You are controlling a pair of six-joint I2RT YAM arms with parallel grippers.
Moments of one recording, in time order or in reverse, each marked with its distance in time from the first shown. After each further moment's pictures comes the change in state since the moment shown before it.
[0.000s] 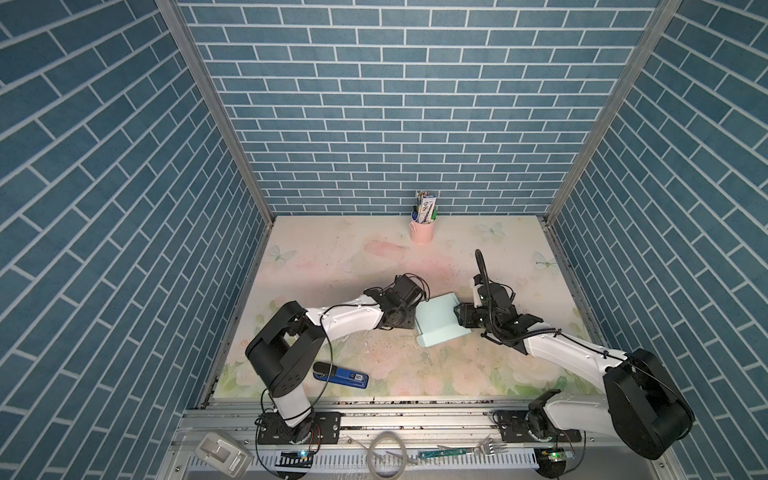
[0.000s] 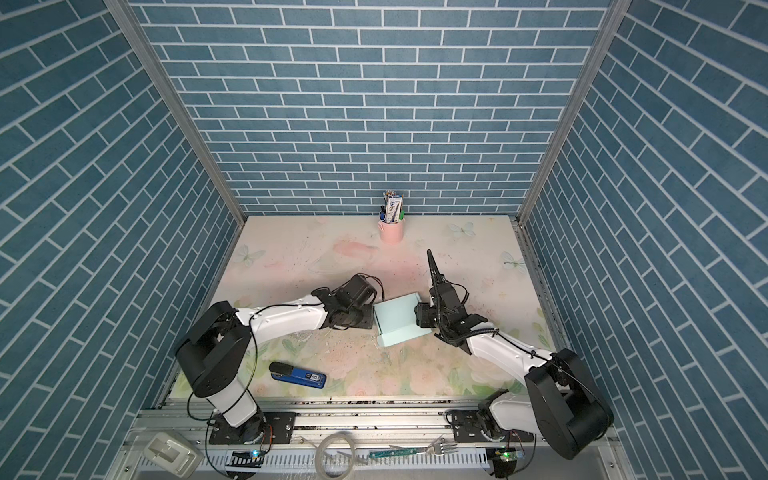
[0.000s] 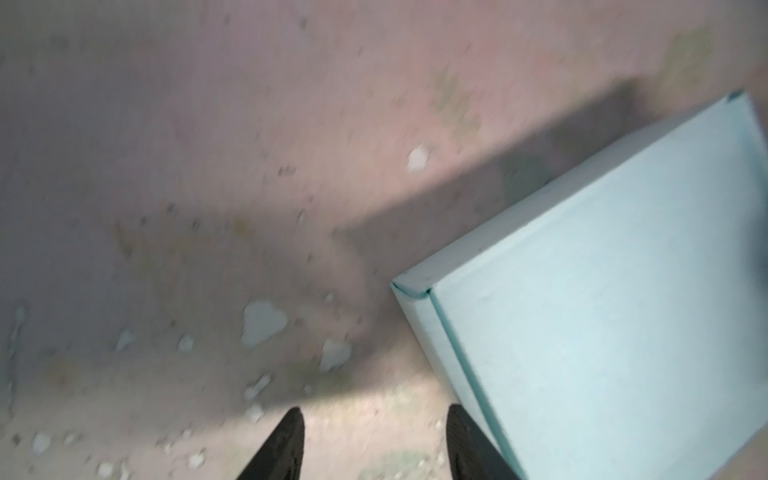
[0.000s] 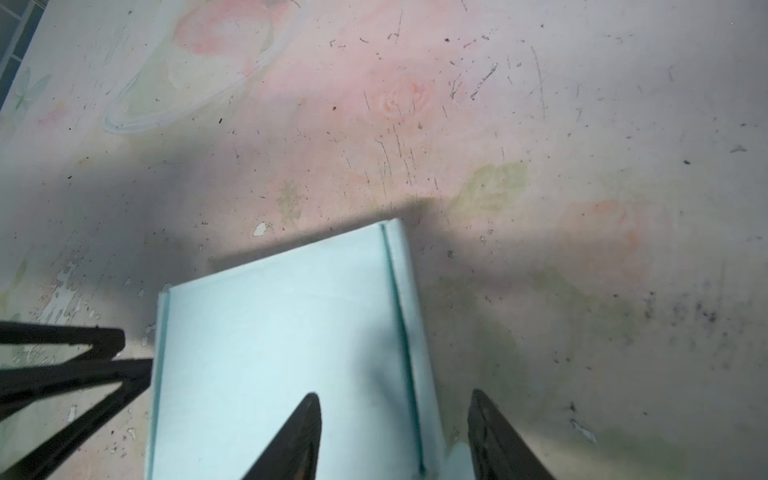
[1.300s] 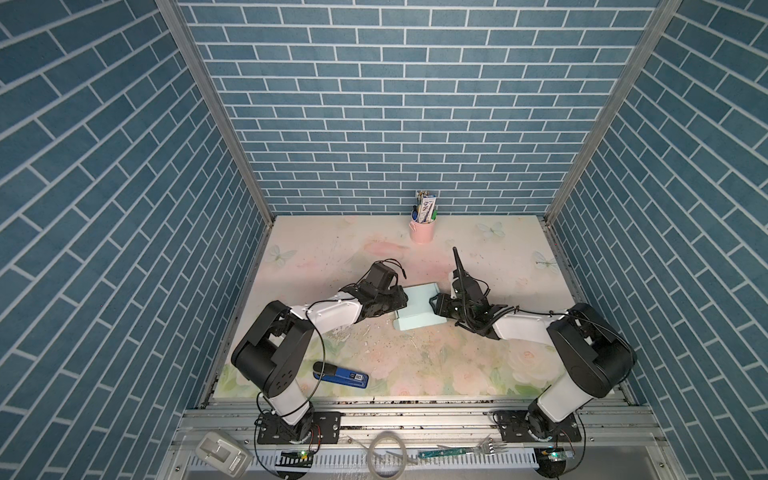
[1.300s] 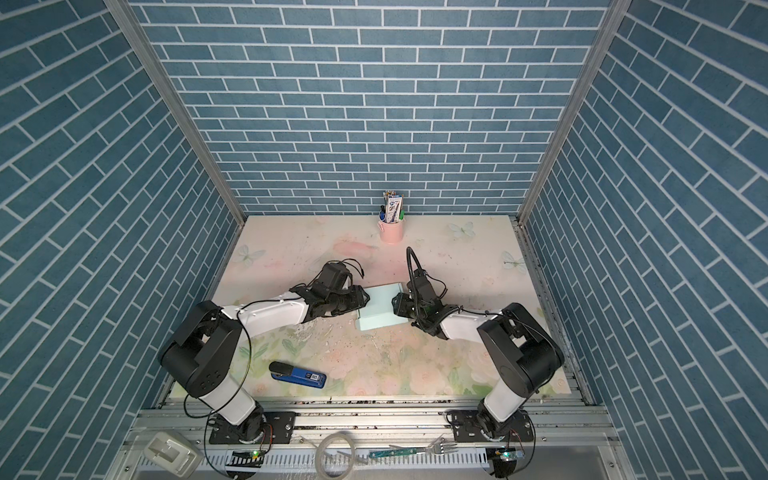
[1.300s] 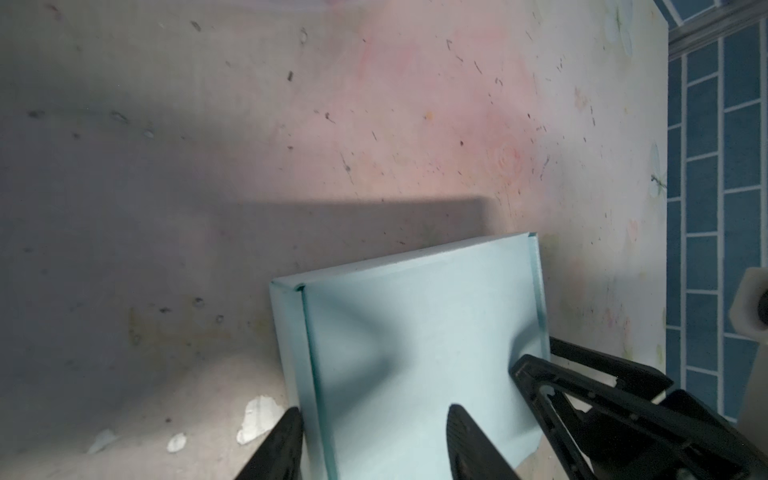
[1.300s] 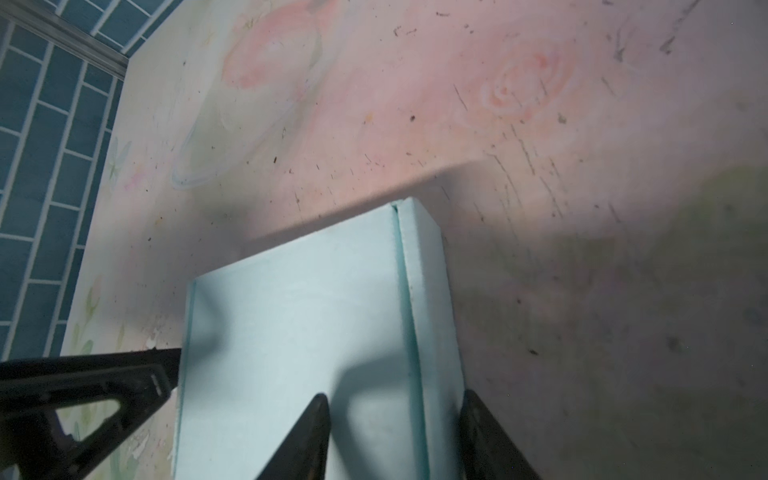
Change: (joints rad) left arm 0.217 -0.092 -0.183 0.309 0.226 -0.169; right arm 0.106 0.393 0.158 0.323 -0.065 0.259
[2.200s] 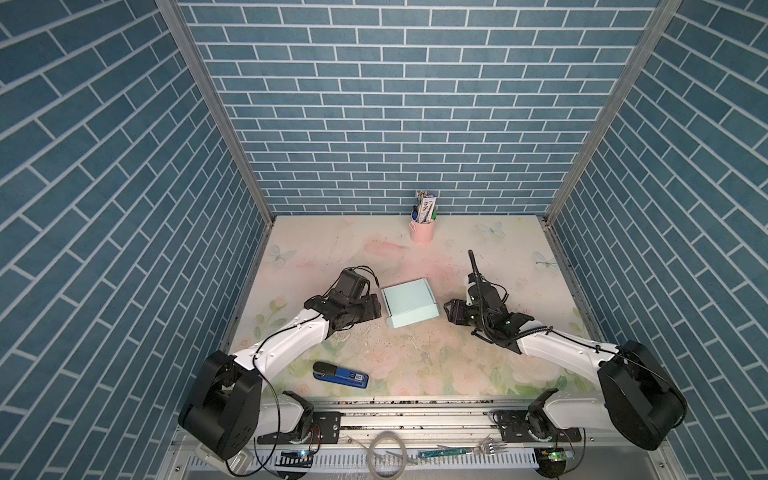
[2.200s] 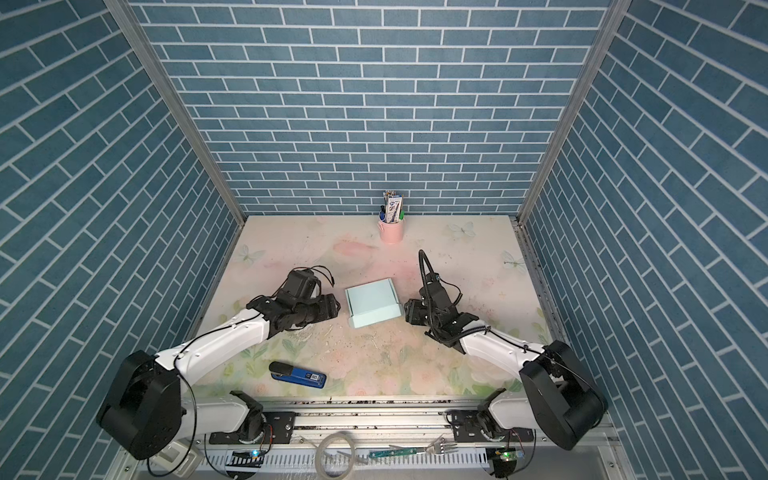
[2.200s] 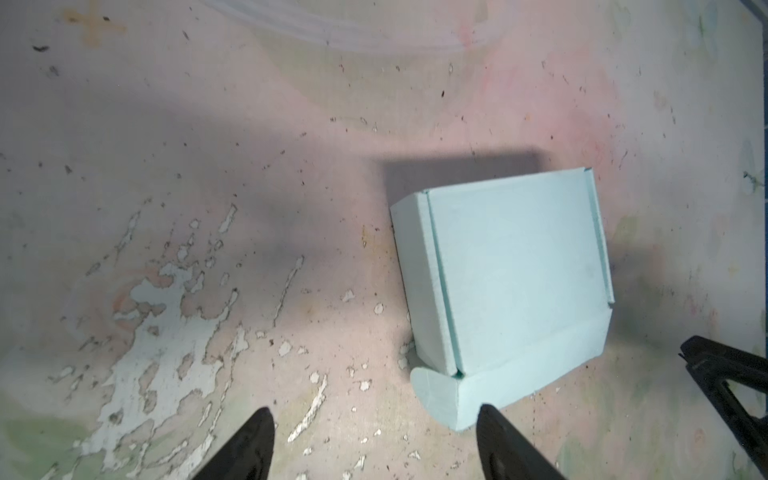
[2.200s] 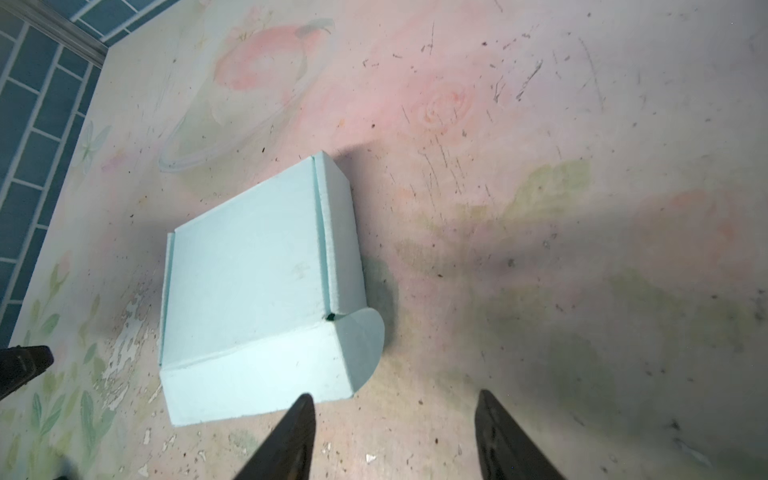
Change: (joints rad) left arm 0.060 -0.370 -0.163 -0.296 -0.097 0.104; right arm 0.000 -0.342 -0.121 -0.260 0.081 -0.109
